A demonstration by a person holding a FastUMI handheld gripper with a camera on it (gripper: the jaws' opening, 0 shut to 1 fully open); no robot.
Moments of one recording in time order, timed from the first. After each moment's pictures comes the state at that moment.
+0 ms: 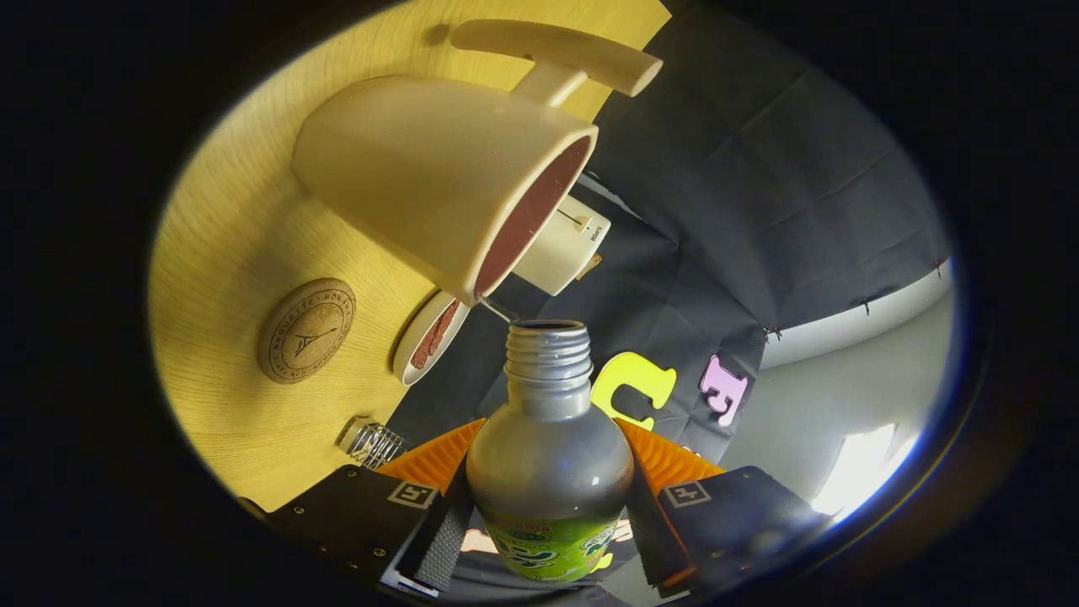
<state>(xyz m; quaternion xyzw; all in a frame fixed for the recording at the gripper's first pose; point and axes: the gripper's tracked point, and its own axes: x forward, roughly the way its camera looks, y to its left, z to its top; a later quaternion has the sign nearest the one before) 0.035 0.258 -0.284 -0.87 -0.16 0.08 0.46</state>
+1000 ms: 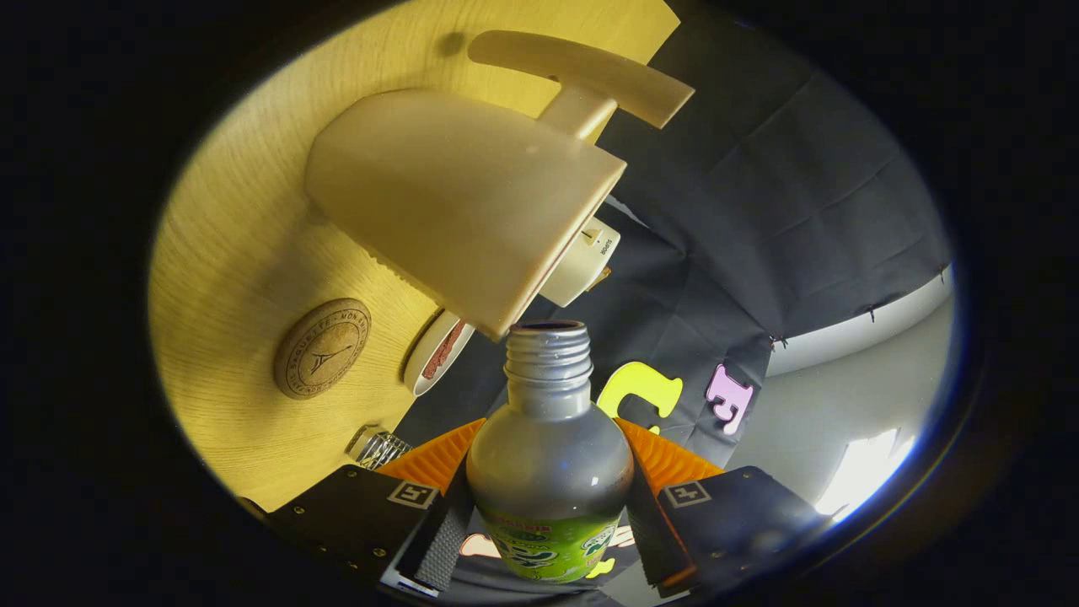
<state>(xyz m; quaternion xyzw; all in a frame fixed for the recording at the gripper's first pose) 0.034 0.261 -0.292 -0.87 -0.15 0.10 0.45</state>
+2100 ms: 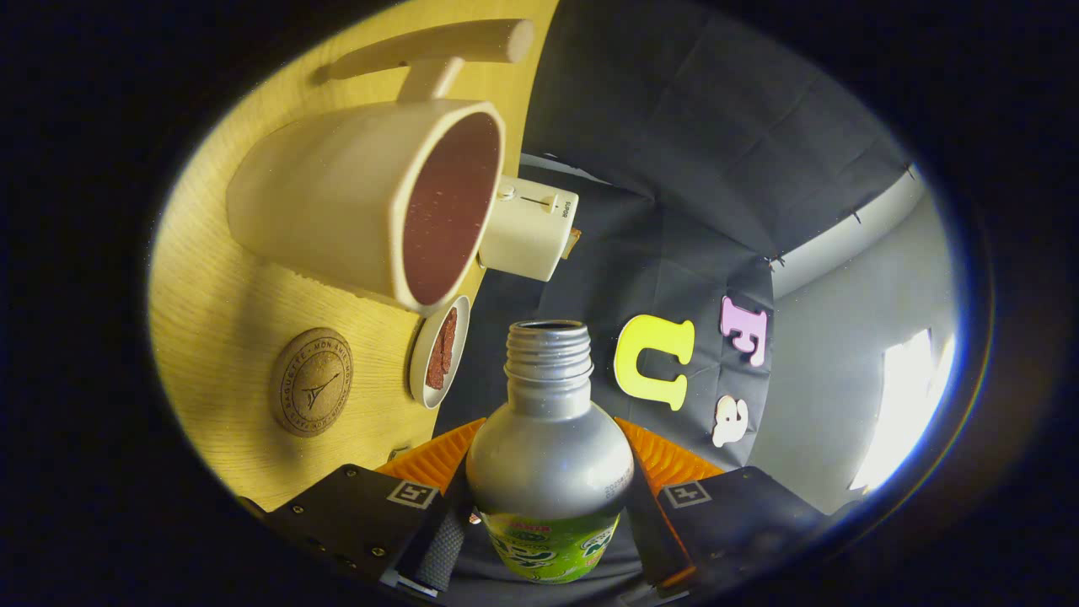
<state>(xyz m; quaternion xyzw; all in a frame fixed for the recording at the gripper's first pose) 0.046 0.236 -0.290 -0.78 -0.12 0.09 0.60</state>
